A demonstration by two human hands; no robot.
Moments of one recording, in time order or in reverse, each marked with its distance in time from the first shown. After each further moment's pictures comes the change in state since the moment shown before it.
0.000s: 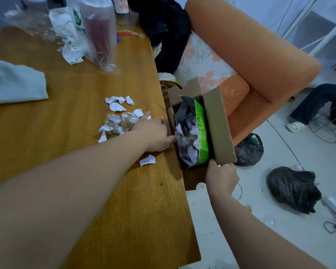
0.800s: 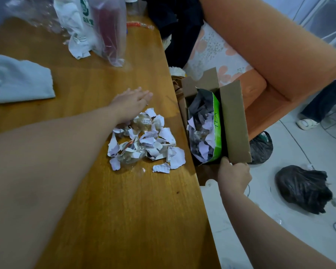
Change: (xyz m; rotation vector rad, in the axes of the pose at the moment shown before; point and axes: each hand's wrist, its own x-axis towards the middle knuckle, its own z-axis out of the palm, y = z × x) left_hand 0.022 -0.114 0.014 -0.654 0.161 -0.284; right_hand 0.005 -0.015 0.026 0.041 0.026 0.035
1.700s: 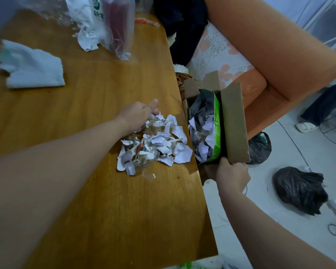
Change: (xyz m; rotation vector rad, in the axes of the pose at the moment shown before) left_hand -0.063 0.014 0.021 -0.402 -0.017 0.002; right_hand -0.016 0.017 -0.012 -0.059 -0.007 0.006
